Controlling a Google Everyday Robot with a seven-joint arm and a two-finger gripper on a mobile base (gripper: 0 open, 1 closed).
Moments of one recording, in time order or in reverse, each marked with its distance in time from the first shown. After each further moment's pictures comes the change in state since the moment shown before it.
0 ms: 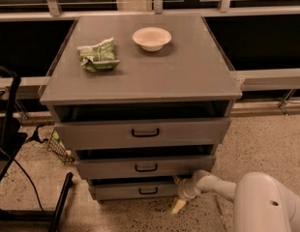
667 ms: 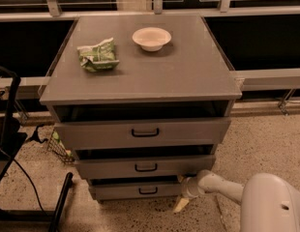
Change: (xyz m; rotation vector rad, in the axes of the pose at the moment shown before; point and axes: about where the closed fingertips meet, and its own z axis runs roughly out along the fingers) arm 0.002 -0.011 -0.020 0.052 0.001 -0.001
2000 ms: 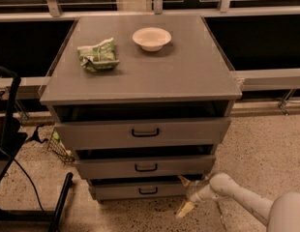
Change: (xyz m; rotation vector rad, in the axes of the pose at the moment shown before) arm -0.017 0.032 -0.044 -0.081 -0.189 0.073
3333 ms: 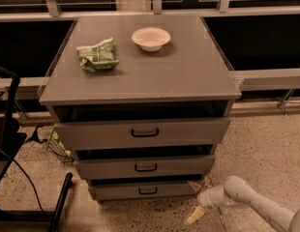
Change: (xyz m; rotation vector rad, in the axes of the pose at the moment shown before) arm 0.012 0.027 -0.049 -0.025 -0.040 0.153
